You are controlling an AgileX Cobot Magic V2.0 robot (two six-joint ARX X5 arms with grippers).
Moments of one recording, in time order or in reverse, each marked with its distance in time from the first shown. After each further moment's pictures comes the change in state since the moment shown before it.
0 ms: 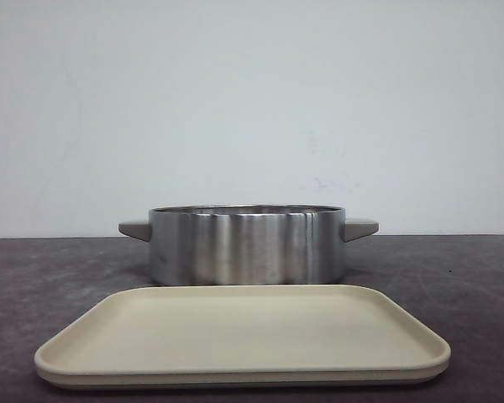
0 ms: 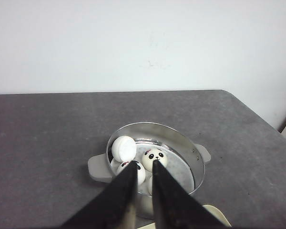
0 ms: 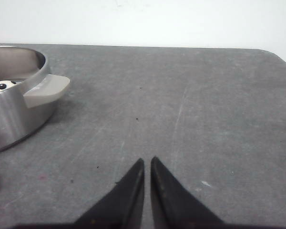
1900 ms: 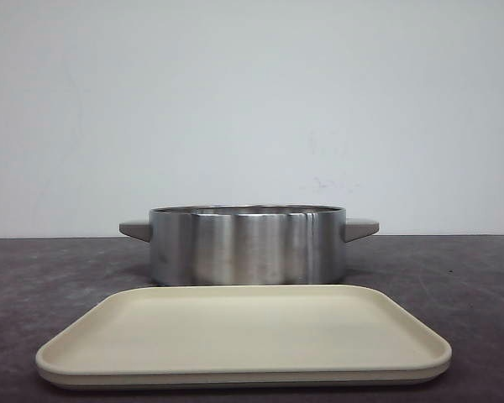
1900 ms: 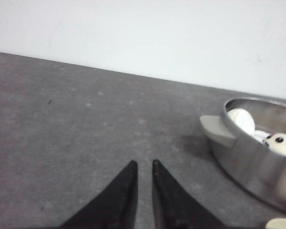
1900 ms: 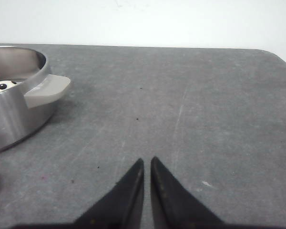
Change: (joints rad) left arm 0.524 -0.579 -1.054 0.608 0.165 0.074; right arm 0.000 0.000 0.000 0.001 0.004 0.000
